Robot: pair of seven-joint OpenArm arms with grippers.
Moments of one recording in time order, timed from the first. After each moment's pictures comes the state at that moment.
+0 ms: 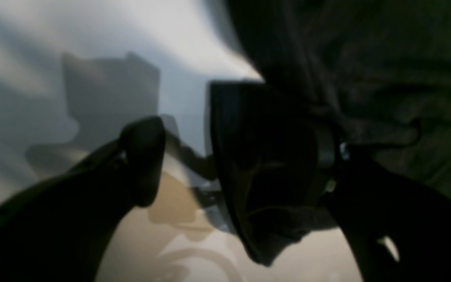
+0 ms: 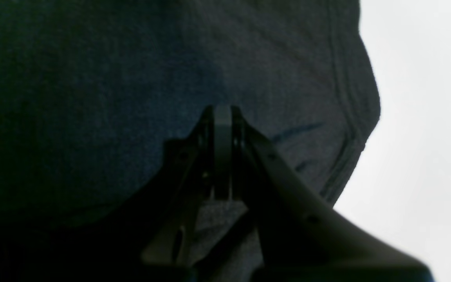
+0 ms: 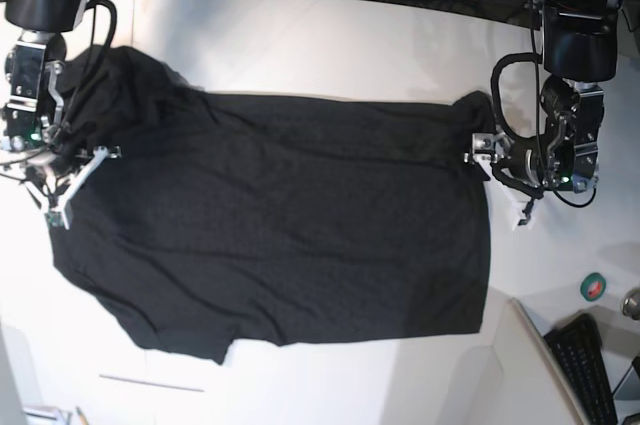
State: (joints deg) left arm -10.4 -24.2 0.6 59.8 -23.9 -14.7 57.1; right arm 1.3 10.0 18.8 70.8 -6.3 20.7 -35.0
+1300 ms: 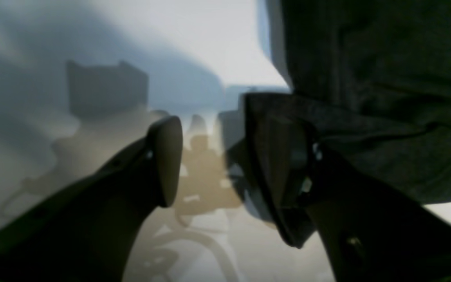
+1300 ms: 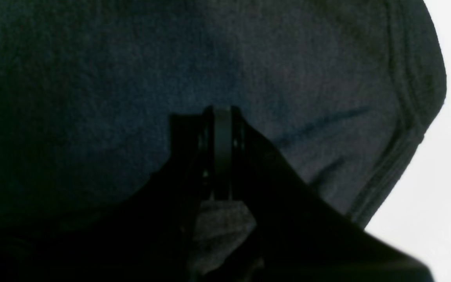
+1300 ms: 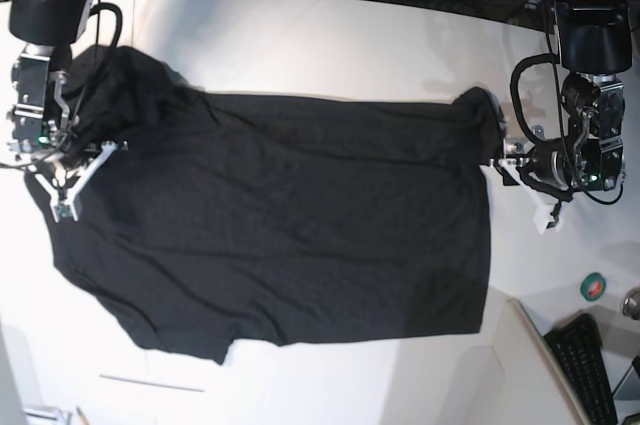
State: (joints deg) left arm -8.5 -25.9 -6.2 64.7 -23.9 -14.7 60.6; right arm 4.3 10.1 18.4 61.7 -6.3 20.5 -34.6
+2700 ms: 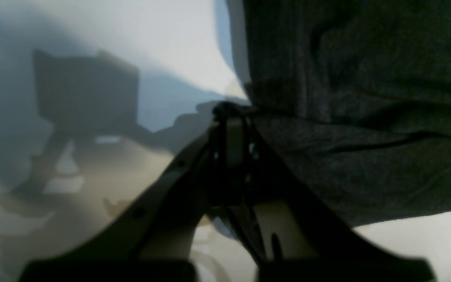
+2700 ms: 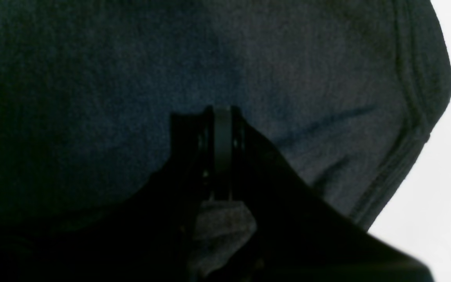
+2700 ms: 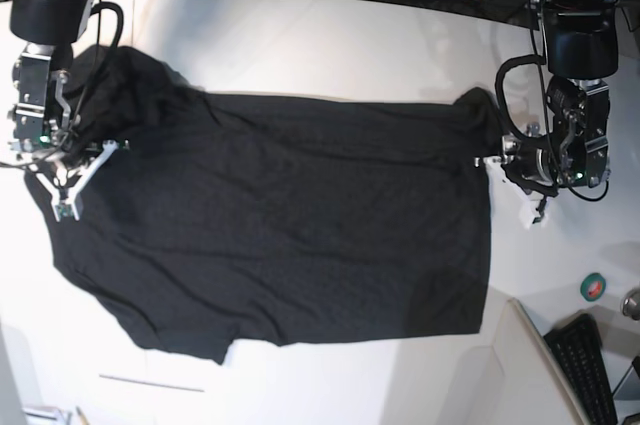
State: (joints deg) left arm -10.0 -23.0 -6.5 59.7 -23.5 -17.2 57.3; right arm 4.2 9.9 18.4 61.7 -6.3 20.5 -34.6
